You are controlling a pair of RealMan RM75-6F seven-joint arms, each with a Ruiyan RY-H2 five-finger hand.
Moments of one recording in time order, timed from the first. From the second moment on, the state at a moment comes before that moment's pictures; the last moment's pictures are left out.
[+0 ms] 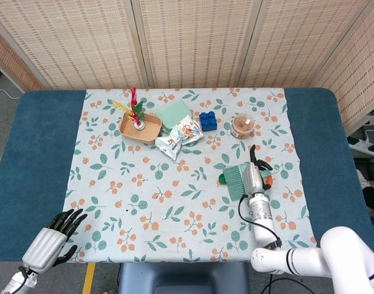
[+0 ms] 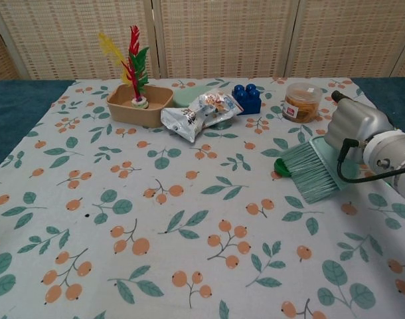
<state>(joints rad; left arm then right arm) -0.14 -1.19 0.15 -1.56 1.76 1.38 0.11 0.88 -1.71 -0.02 -1.41 -0.54 1.36 -1.96</state>
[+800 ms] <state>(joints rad) -0.15 -1.23 0.13 -1.55 1.69 1.33 0.17 0.84 -1.61 -0.10 -1.15 -0.52 1.22 -1.90</state>
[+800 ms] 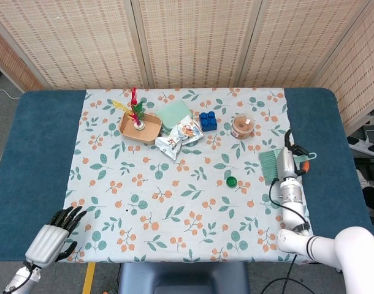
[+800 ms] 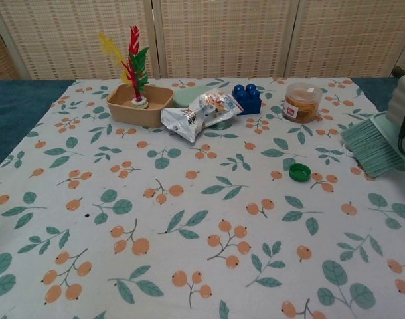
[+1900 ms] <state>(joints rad) -0.16 -1.21 0.14 -1.55 1.69 1.34 0.13 0.94 -1.54 -0.05 -1.59 -0.74 1.18 -1.75</state>
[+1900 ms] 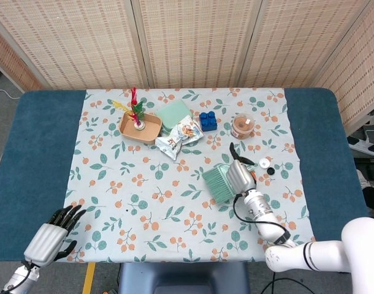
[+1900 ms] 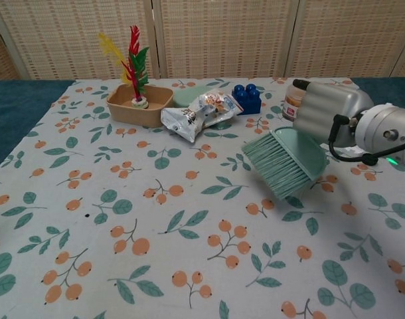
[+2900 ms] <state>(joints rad) -0.16 -1.22 0.13 -1.55 1.68 1.34 0.14 0.97 -1.62 -0.18 -1.37 -0.56 1.29 -2.05</state>
